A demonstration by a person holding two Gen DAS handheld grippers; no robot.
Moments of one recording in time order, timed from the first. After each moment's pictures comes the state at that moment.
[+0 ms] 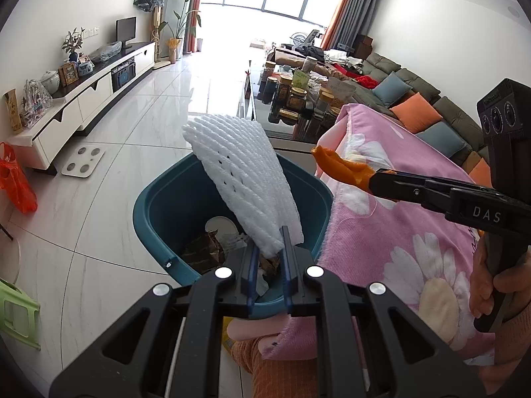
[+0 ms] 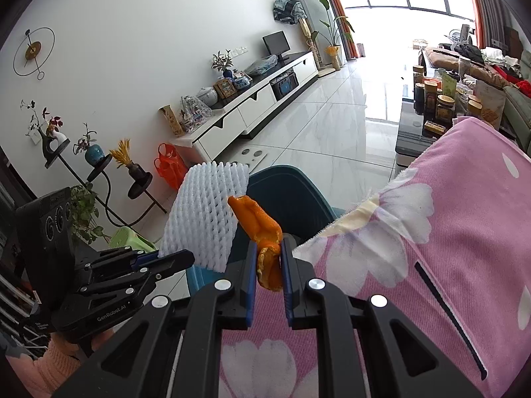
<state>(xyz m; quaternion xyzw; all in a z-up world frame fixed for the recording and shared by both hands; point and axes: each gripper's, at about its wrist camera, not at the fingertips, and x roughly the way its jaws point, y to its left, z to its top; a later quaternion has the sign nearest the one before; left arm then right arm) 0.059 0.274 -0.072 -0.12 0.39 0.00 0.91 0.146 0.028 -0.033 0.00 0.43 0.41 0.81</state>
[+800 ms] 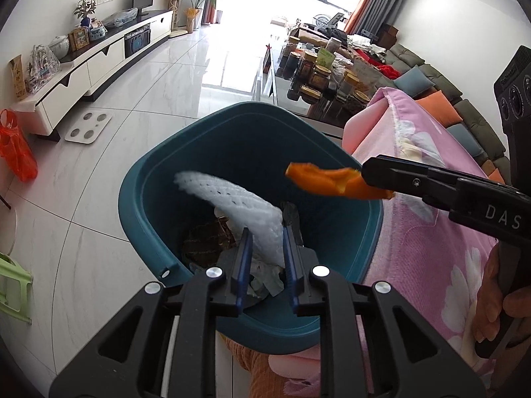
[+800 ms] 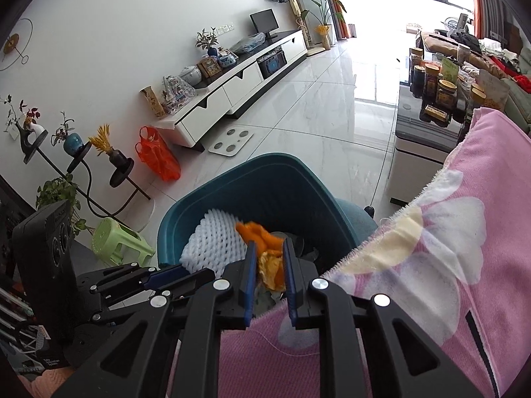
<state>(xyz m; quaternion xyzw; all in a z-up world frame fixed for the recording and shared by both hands) 0.110 0.295 -0.124 -0.16 0.44 0.03 0.88 0.169 0.091 -0.057 -0.02 0.47 0.38 0.80</state>
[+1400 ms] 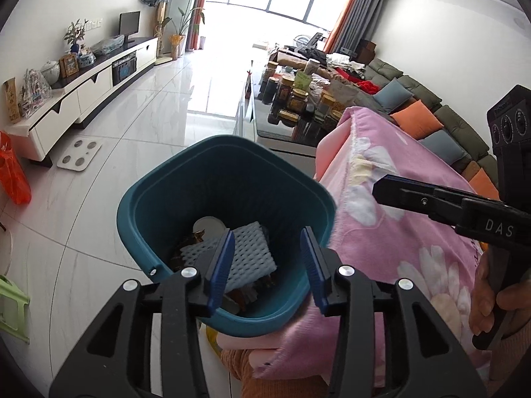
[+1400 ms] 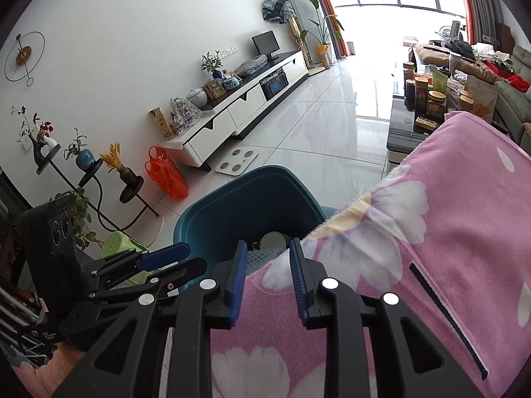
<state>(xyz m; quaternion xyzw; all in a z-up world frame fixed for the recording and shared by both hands) 0.080 0.265 -0.083 -0.14 0.37 -0.01 0.92 0.140 0.026 -0.030 0.01 0.42 0.39 0.82</state>
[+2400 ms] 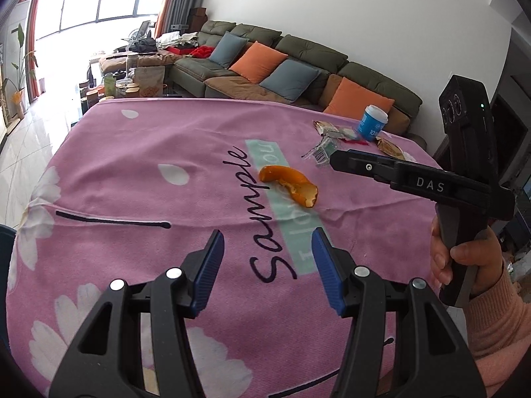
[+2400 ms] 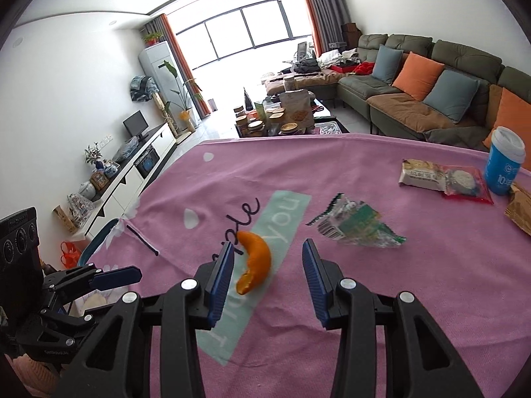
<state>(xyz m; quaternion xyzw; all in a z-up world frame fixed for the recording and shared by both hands) 0.096 -0.030 -0.058 0.00 0.38 -0.33 0.86 0.078 -0.306 -0.029 0.12 0.36 0.11 0.92</state>
